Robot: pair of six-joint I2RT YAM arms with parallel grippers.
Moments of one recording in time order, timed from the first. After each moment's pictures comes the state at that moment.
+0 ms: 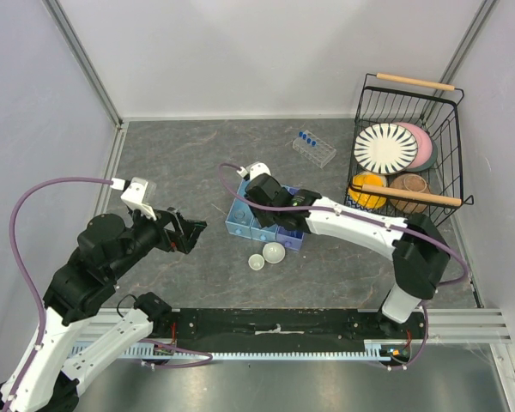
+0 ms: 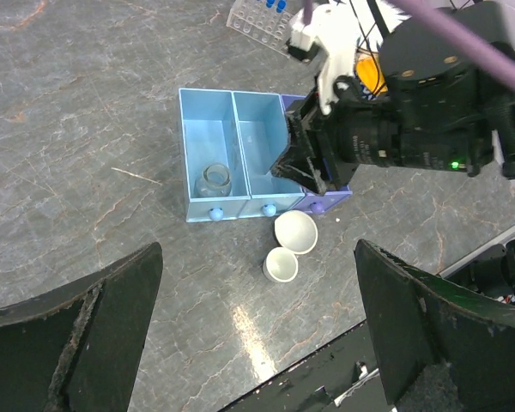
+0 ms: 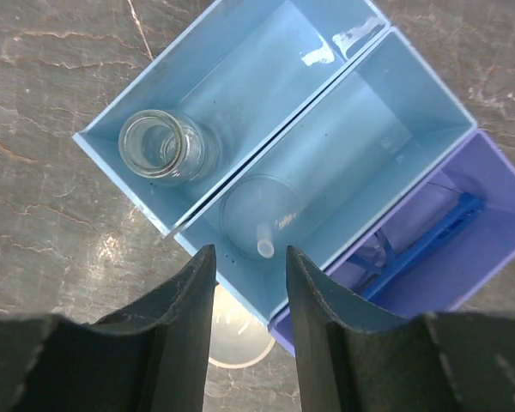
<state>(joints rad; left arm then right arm) -0.60 0.53 1.04 -0.78 -0.04 -0.35 0.95 1.71 1.31 -0.46 0.31 0.31</state>
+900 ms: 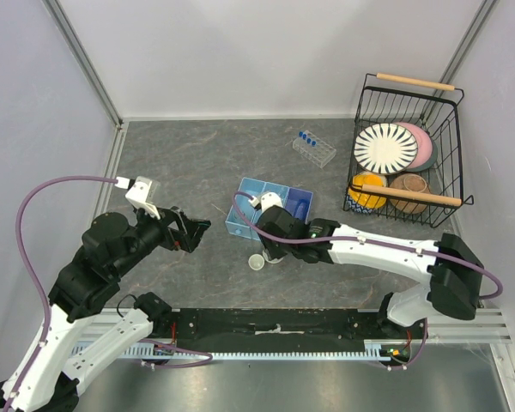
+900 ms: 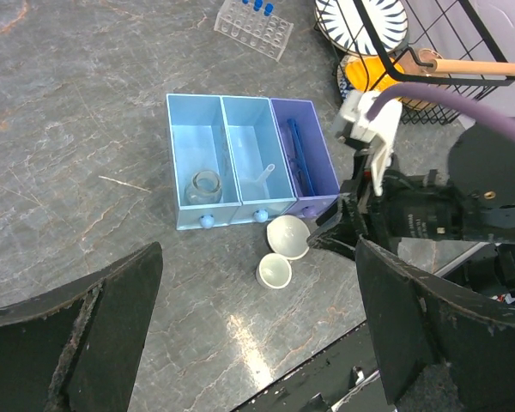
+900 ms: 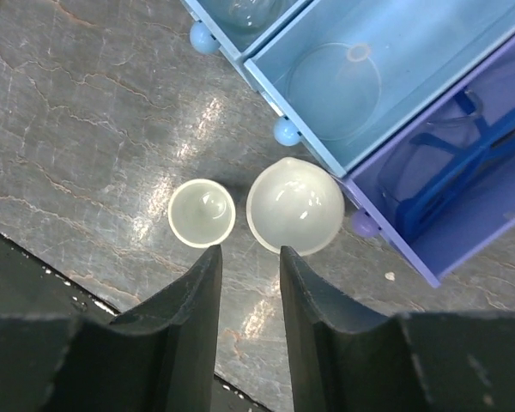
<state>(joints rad) -0.60 0.54 1.01 -0.73 -0.02 -0.35 1.10 1.44 1.05 -0.49 0.28 0.48</state>
